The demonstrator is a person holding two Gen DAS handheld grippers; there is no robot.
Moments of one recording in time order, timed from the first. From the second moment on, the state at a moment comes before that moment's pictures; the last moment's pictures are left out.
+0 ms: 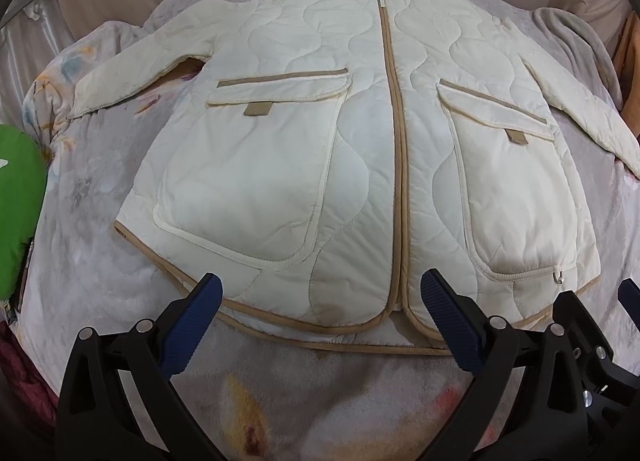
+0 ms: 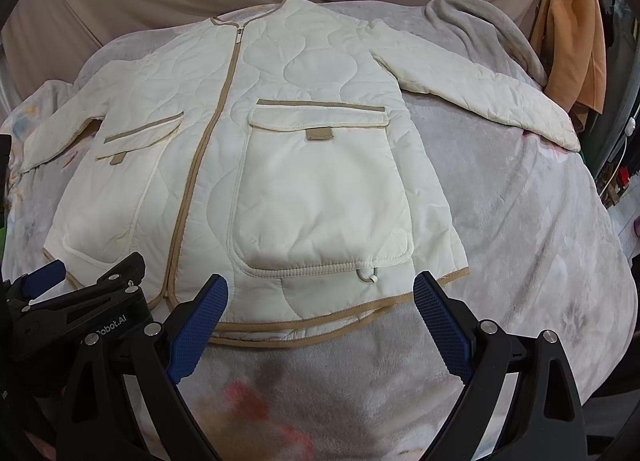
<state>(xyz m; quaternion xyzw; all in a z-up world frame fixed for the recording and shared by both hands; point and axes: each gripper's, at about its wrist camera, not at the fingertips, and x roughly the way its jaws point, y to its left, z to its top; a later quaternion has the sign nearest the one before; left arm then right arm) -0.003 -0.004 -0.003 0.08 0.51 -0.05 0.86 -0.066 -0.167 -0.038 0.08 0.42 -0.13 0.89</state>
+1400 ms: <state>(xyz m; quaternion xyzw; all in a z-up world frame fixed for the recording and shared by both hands) -0.008 0.000 0.001 0.09 0.49 -0.05 0.86 -0.066 -0.165 -0.039 0.08 0.42 -0.13 0.90</state>
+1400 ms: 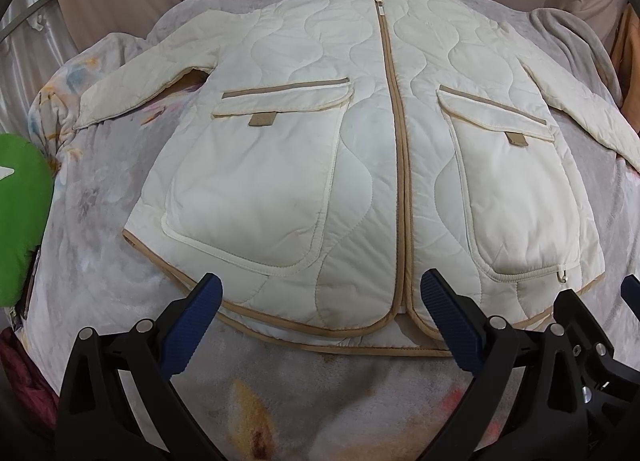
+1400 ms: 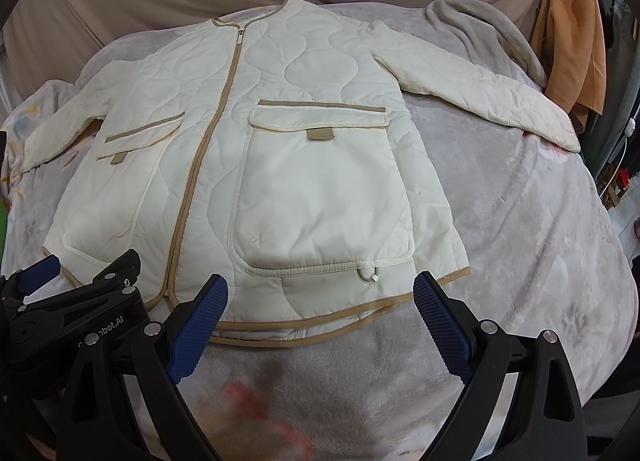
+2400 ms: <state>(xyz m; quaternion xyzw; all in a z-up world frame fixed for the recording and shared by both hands) 0.030 0.043 0.004 0.01 0.50 -0.01 0.86 -0.058 -0.269 -0.038 0.10 0.36 -0.10 0.92</state>
